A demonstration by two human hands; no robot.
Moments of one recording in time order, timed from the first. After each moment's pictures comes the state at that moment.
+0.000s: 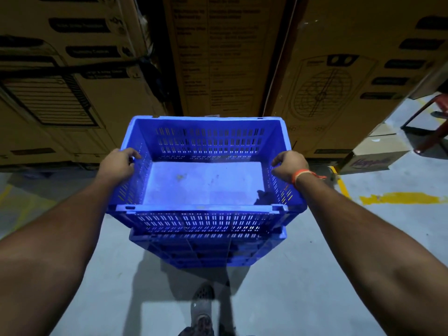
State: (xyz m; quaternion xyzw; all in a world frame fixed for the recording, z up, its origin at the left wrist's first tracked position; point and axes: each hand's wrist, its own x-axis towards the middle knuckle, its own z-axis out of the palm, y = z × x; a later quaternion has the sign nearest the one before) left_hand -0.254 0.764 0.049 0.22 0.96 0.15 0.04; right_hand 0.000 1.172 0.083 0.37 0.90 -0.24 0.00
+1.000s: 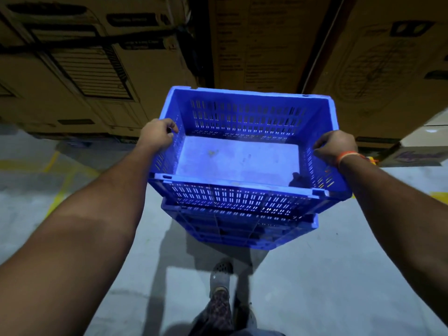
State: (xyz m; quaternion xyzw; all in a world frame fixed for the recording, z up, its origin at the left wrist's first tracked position) left_hand -0.249 0.776 0.058 0.20 0.96 0.18 0.04; right_hand -0.010 1.185 0.072 0.35 0.91 -0.20 -0.01
